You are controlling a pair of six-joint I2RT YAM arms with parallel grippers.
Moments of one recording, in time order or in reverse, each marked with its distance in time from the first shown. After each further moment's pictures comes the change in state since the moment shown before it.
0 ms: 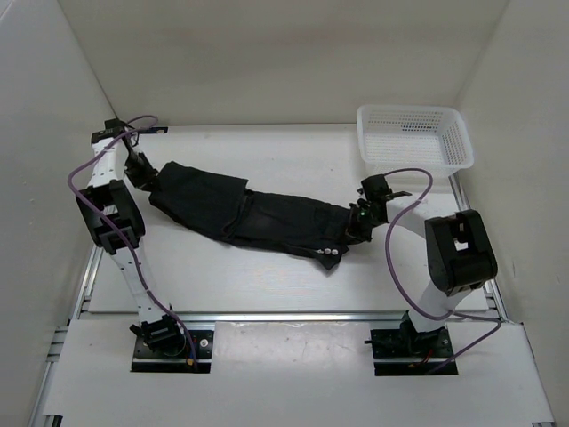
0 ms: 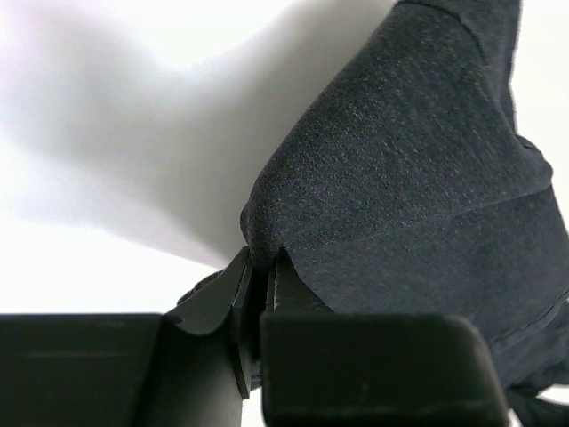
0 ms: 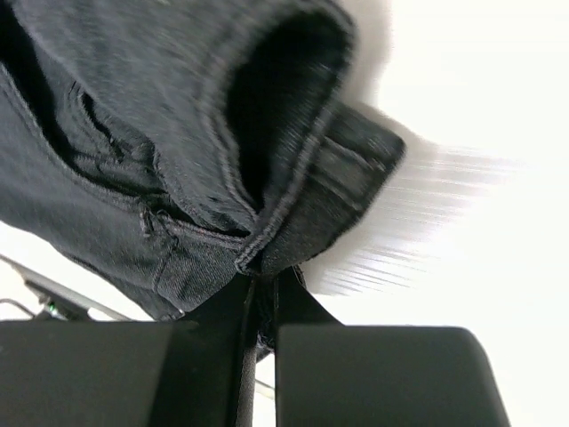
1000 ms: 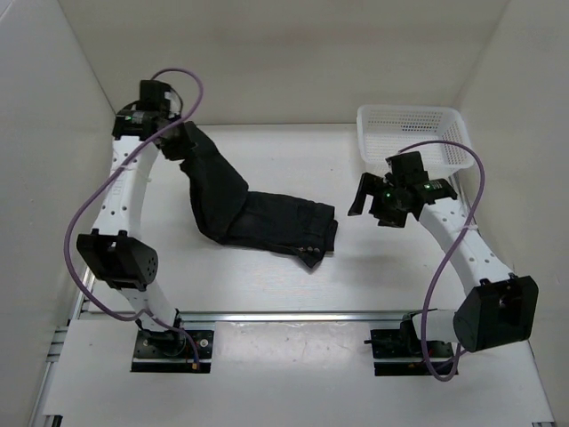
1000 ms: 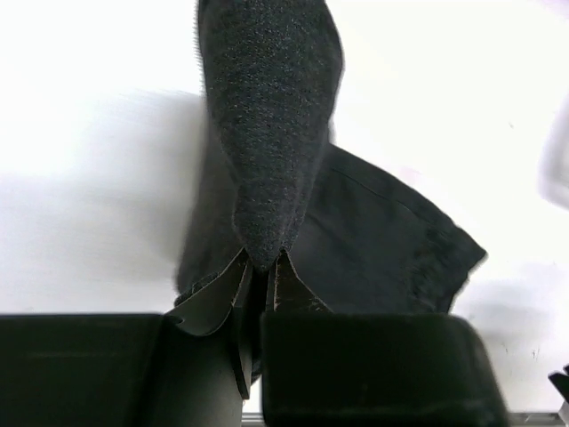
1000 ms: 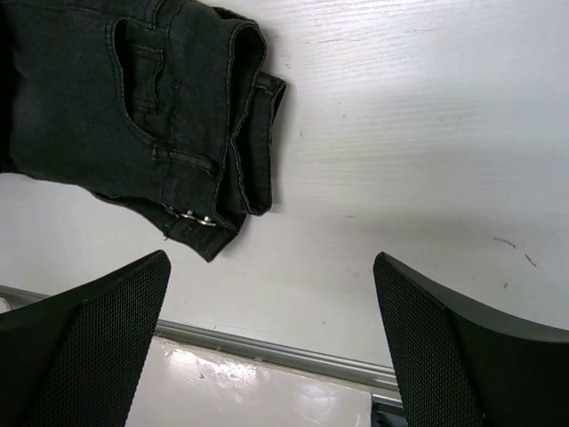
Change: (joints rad) left arm -0.362 -0.479 -0.023 -0.040 -0.124 -0.125; right arm -0.063 -0.390 0.187 -0.353 0.201 -0.092
